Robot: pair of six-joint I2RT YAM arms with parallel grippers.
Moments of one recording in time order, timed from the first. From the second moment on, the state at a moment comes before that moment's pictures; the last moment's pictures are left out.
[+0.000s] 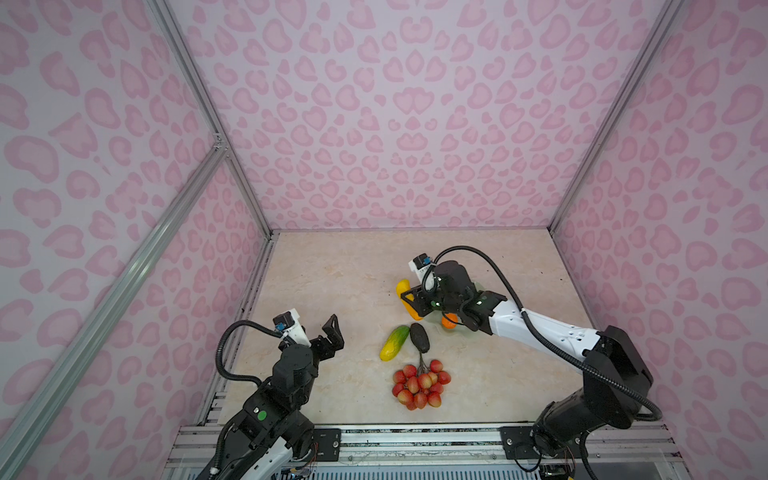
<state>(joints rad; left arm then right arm) -0.60 0.38 0.41 -0.39 -0.50 -0.63 0.67 1.54 1.07 -0.12 -0.16 0.30</state>
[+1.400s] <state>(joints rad) -0.75 1.43 0.68 -0.13 0.00 -0.41 0.34 1.47 0.85 -0.08 -0.01 0.49</state>
